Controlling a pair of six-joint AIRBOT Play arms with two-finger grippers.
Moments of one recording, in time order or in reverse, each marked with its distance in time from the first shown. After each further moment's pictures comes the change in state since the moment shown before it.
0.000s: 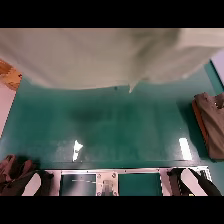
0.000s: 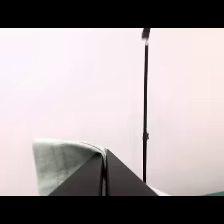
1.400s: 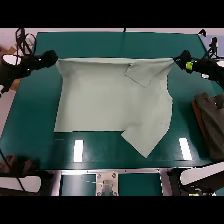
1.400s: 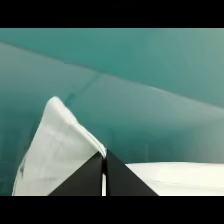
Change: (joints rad) left arm -0.290 -0.698 -0.732 -0.196 0.486 0.188; right arm 0.278 -0.831 -0.566 -0.021 -0.335 -0.314
